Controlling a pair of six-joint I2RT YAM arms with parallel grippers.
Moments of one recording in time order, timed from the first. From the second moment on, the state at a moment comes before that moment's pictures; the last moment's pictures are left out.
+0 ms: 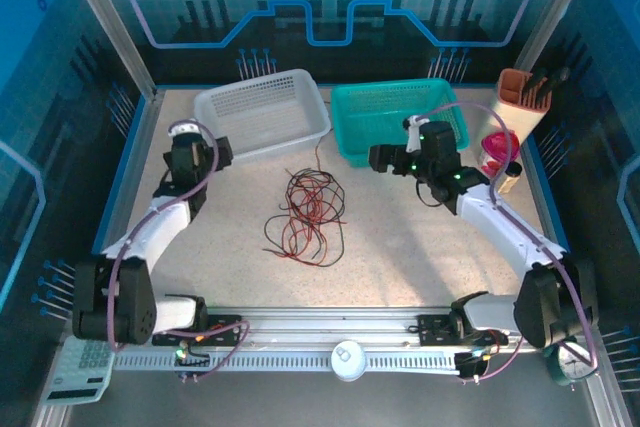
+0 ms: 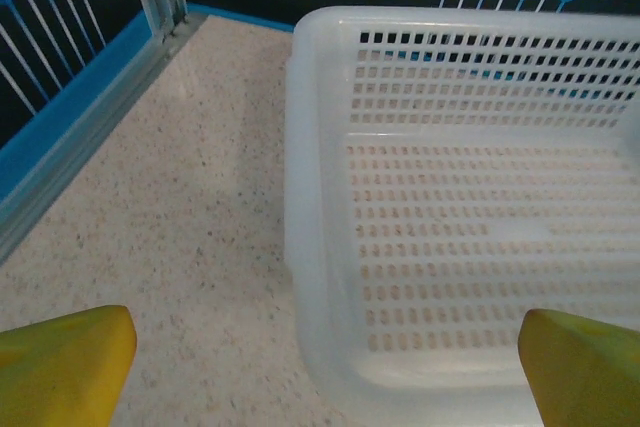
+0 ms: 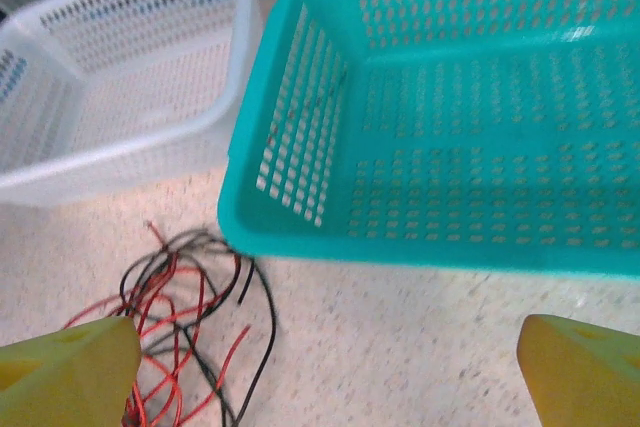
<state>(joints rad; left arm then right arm) -0.02 1.27 0.79 -0.01 -0.27 -0.28 0.34 1.30 0.95 -0.26 -0.11 0.33</state>
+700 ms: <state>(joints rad) -0.36 1.45 0.95 -0.37 0.05 -0.70 0.41 1.62 1.08 -0.28 -0.19 0.46</state>
